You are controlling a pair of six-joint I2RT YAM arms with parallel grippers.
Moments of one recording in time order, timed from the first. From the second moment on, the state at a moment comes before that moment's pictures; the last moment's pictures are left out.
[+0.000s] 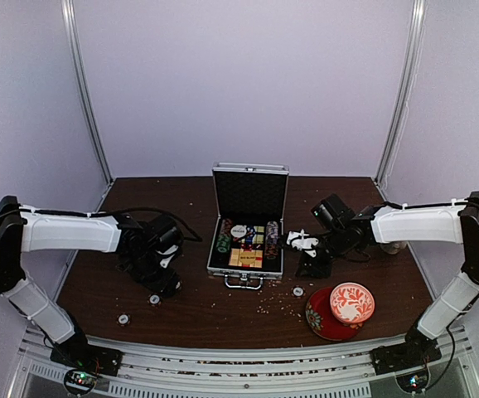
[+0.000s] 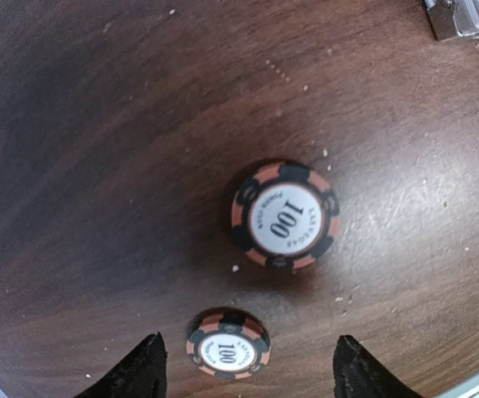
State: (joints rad) left arm -0.78 1.55 0.92 -0.79 -0.10 -0.34; right arm 0.65 1.58 0.94 -0.44 -0.27 -0.52
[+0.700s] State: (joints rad) left arm -0.74 1.53 0.82 -0.80 -0.06 -0.38; right arm 0.65 1.58 0.94 -0.45 -0.27 -0.52
